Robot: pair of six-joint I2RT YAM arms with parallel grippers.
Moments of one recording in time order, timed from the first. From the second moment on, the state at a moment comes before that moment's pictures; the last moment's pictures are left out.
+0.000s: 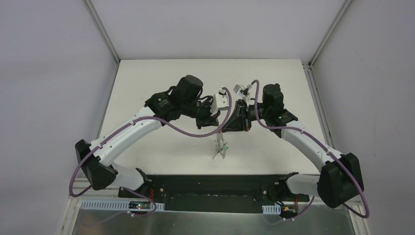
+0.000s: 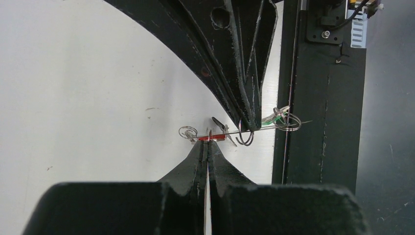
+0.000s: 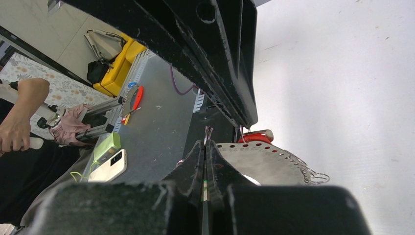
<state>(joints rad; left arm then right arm) -0.83 1.37 1.42 -0.73 0.49 0.38 0.47 1.25 0.85 0.13 -1.34 0.30</state>
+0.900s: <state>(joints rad) -0.83 1.37 1.43 -0.76 0.53 0.43 0.47 1.29 0.85 0.13 -1.33 0.31</state>
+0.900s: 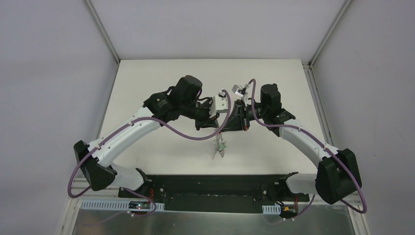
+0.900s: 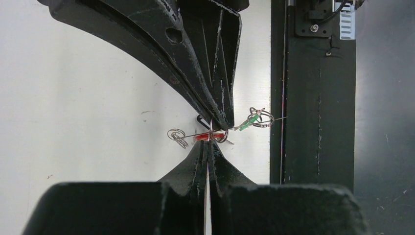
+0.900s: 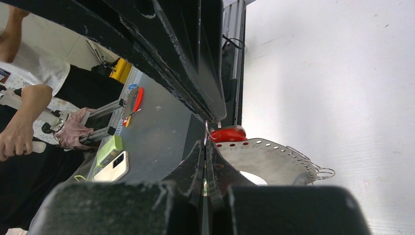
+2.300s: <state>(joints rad) -0.84 1.37 1.43 -0.79 0.54 0.46 0.46 1.29 0.85 0.13 -1.35 0.31</state>
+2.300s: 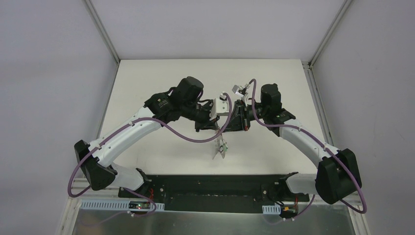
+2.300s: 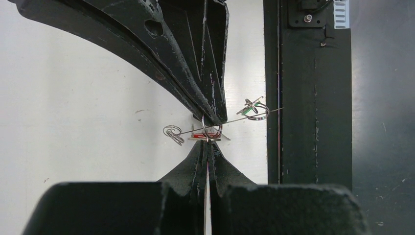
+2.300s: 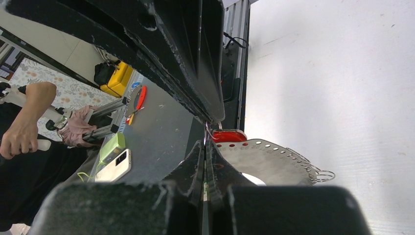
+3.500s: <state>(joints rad) -0.85 1.39 1.46 -0.82 0.54 0.48 0.47 1.30 0.85 0.08 -1.35 0.27</state>
